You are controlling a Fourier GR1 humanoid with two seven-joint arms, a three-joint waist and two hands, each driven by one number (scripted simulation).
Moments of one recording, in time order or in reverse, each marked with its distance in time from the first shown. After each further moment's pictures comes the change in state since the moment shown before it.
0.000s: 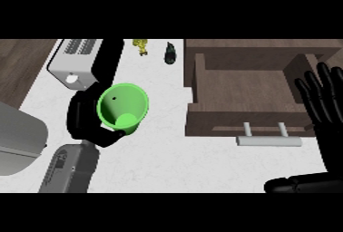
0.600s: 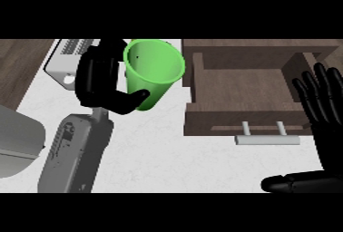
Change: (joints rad) left arm -0.257 -0.021 -0.079 -0.141 -0.024 0.244 0.289; right arm 0.003 0.005 0.005 0.022 0.020 0.007 -0.040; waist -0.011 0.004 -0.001
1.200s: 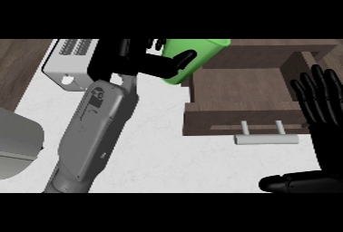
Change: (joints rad) left arm -0.300 -0.009 -0.045 0.237 -0.044 0.134 0.050; right arm 0.009 0.006 0.006 0.008 0.010 0.003 -0.013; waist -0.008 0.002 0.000
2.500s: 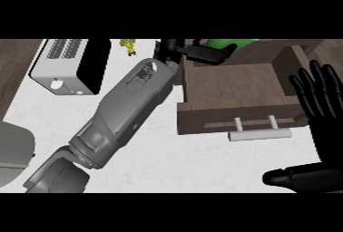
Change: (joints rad) left arm -0.387 -0.002 -0.303 0.671 0.318 0.194 -0.177; right arm -0.035 -0.026 -0.031 0.062 -0.041 0.045 -0.035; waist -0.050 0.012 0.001
